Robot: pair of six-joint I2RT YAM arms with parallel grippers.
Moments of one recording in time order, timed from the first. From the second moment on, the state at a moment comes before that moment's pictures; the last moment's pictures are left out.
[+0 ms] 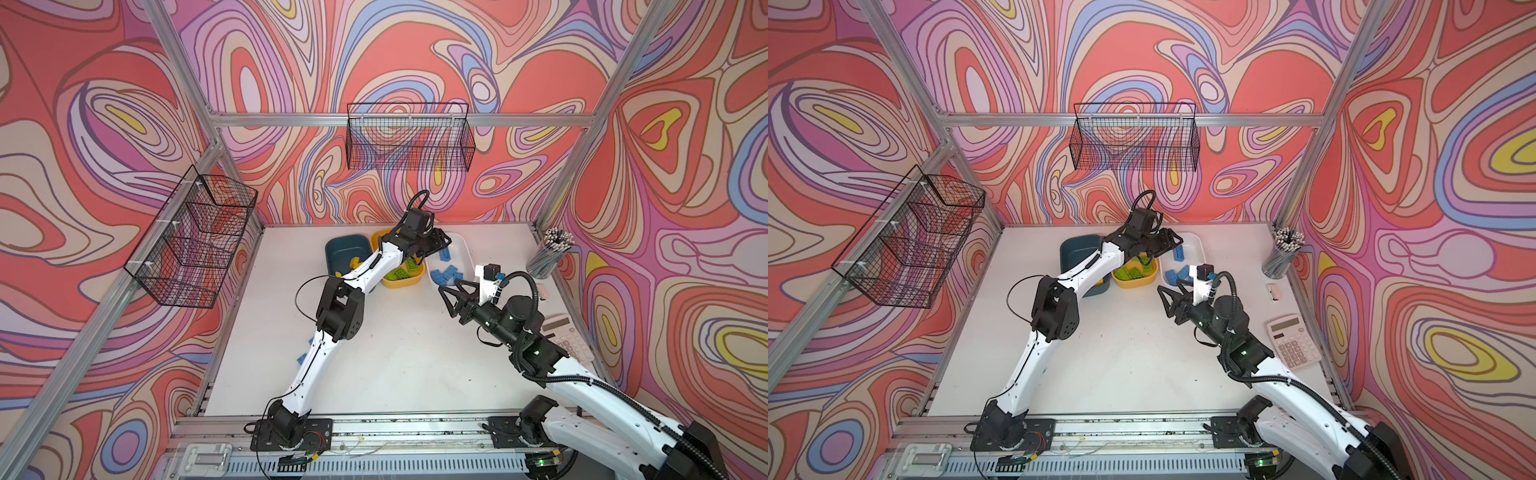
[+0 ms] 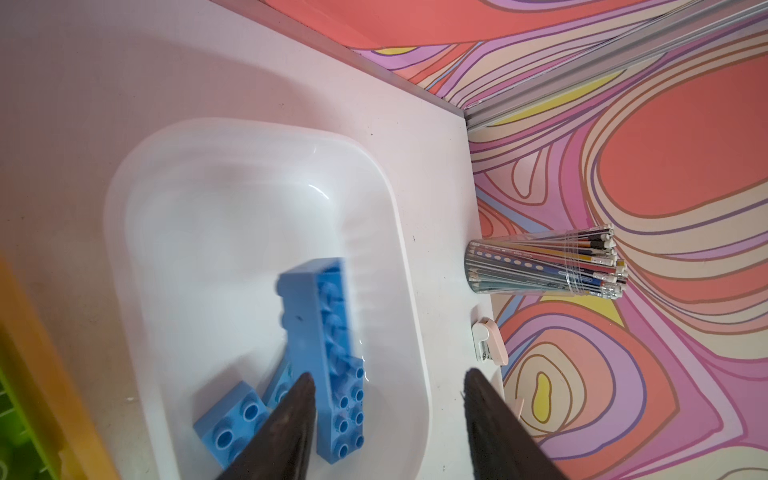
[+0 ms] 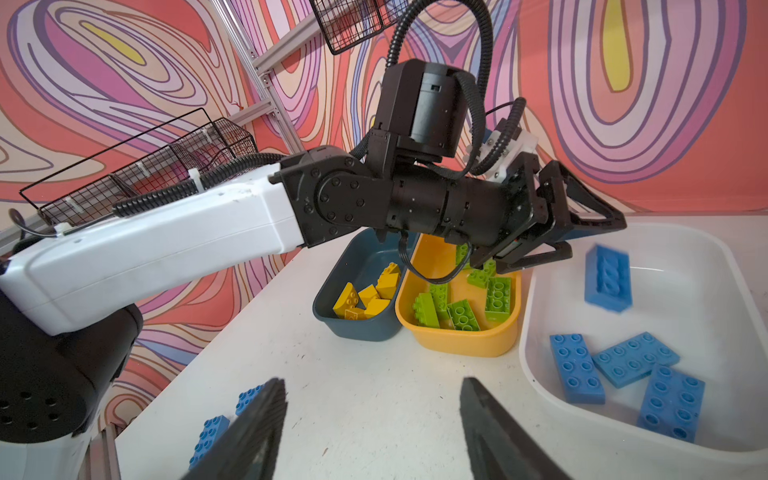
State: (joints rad) left arm -0.60 2.52 2.36 -0.43 0.33 -0.87; right arm 0.57 0.89 0.53 0.30 -0.11 0.39
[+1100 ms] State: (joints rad) left arm -0.29 1.22 1.48 -0.42 0.15 -0.51; right arm 0.84 1.48 0.80 0.28 -0.11 0.38
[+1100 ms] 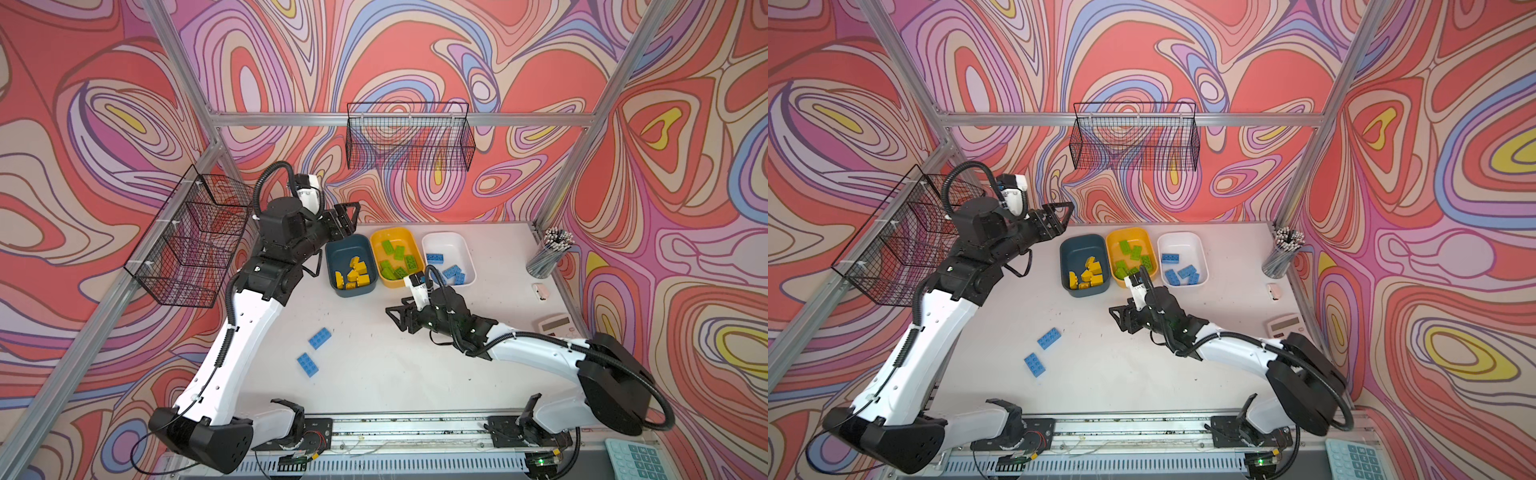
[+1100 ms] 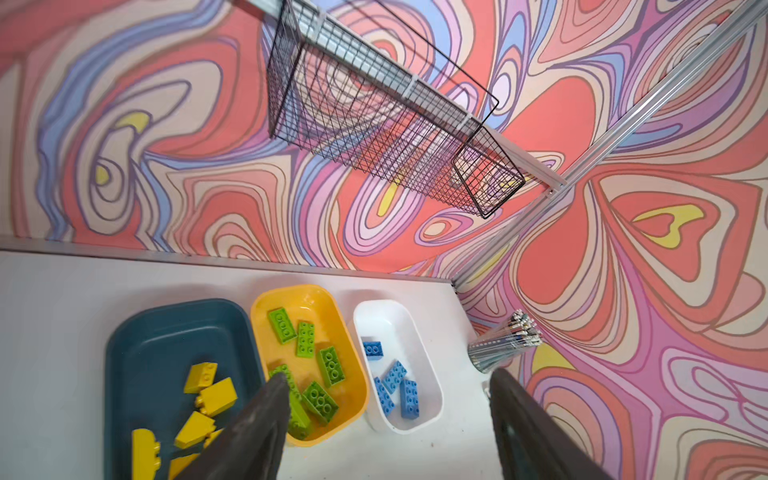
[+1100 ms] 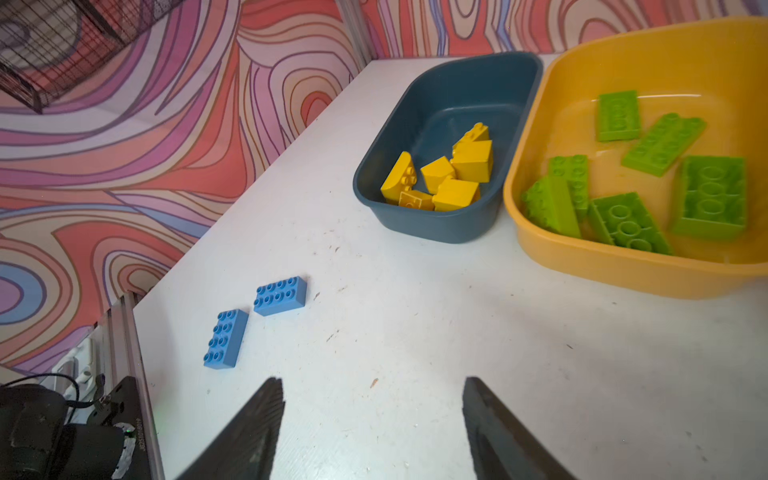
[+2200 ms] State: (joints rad) left arm -0.29 0.53 0.90 -0.26 -0.30 -0.31; right arm 1.17 2.23 1.51 0.09 0.14 0.24
